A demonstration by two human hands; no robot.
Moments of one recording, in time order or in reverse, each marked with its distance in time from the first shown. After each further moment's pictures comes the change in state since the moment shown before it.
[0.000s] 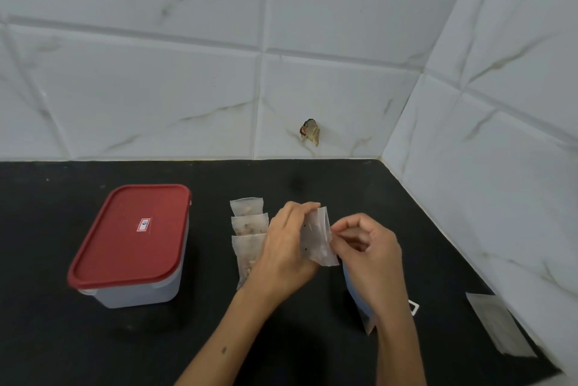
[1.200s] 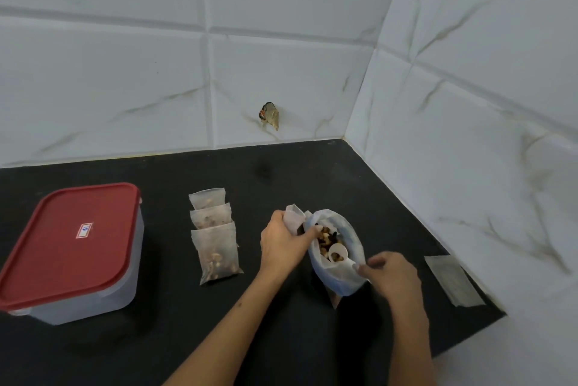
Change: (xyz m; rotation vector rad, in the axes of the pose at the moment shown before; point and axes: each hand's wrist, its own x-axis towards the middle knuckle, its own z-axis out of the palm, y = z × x) left_hand 0.011 0.009 0.075 -0.226 -0.125 -0.719; right_hand -0.002 0.096 -0.070 -0.548 -0.063 0.770
